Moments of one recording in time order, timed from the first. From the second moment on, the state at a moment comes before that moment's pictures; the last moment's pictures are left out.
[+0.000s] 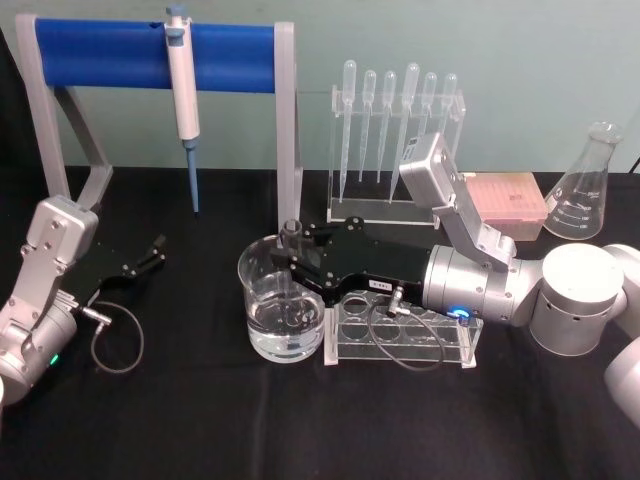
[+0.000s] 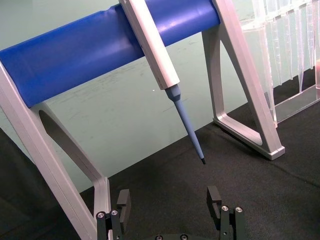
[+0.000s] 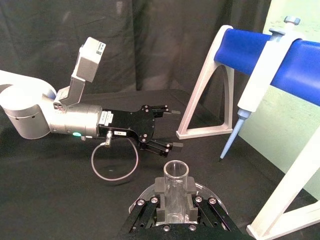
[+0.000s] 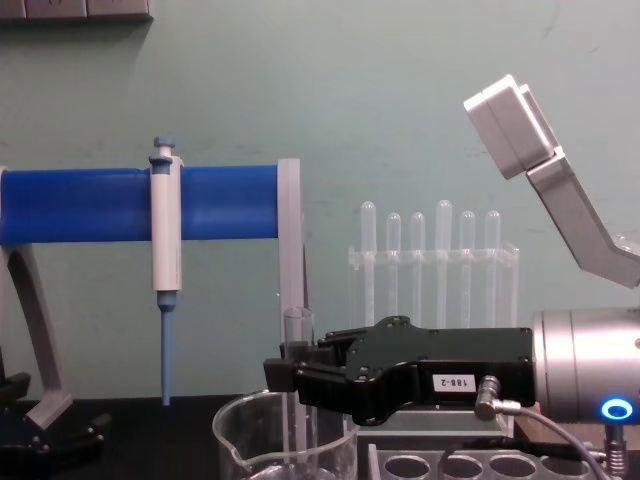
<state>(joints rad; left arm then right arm) -0.20 0.60 0.45 -1.41 -0.25 -0.12 0.03 0.54 0.42 -0.68 -1.35 0.45 0.00 0.71</state>
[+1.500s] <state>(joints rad) -0.20 0.60 0.45 -1.41 -0.25 -0.12 0.03 0.54 0.42 -0.68 -1.35 0.45 0.00 0.71</state>
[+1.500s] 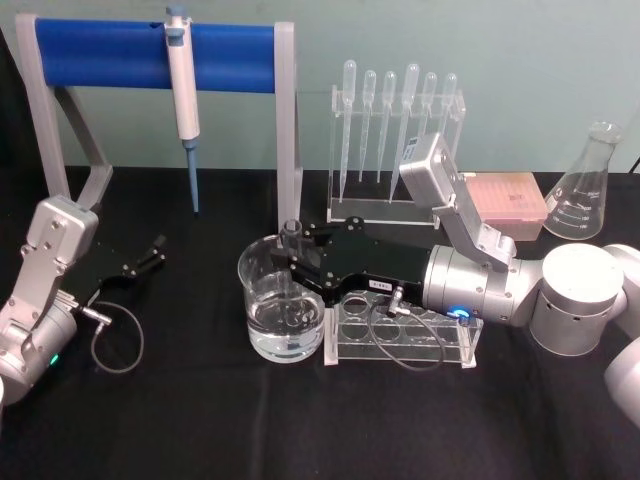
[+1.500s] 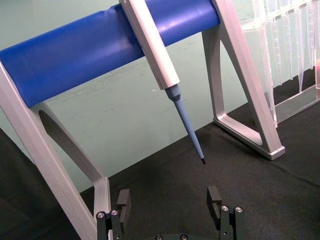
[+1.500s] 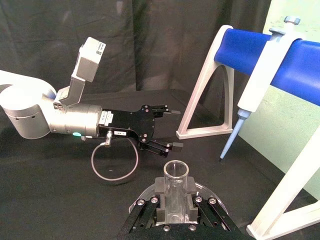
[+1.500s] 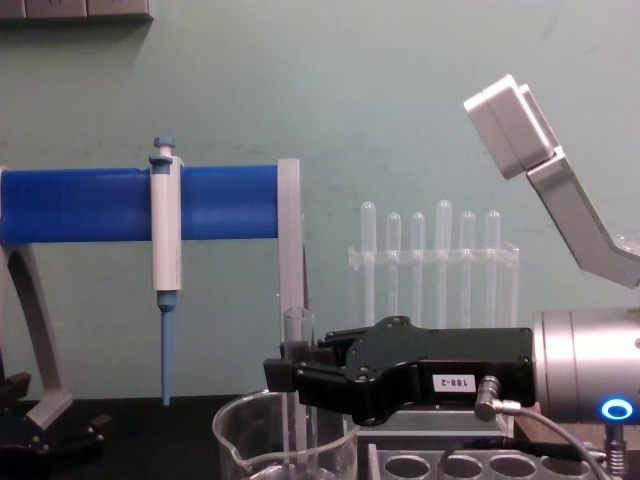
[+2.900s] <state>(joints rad) -0.20 0.60 0.45 -1.41 -0.25 -0.12 0.03 0.54 0.42 -0.68 -1.35 0.45 0.00 0.71</state>
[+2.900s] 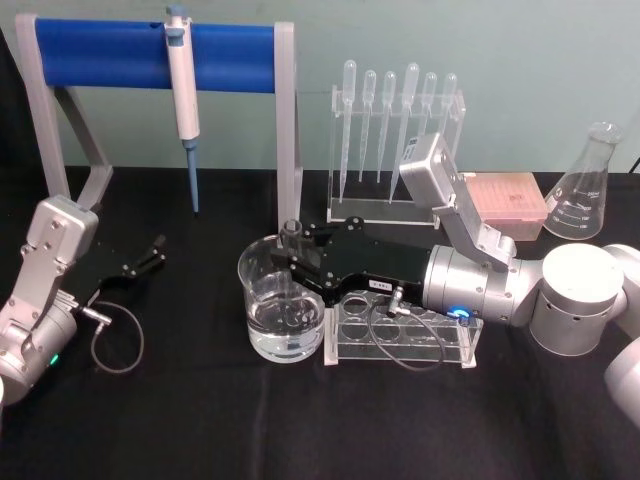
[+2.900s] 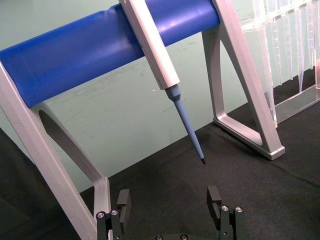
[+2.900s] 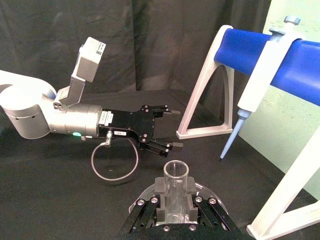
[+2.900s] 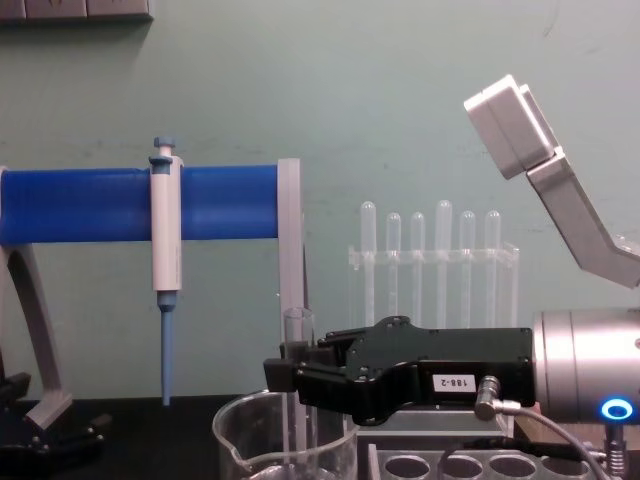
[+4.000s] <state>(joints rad) -0.20 0.60 0.45 -1.41 -0.25 -0.12 0.03 0.54 0.42 -0.68 -1.35 0.45 0.00 0.71</state>
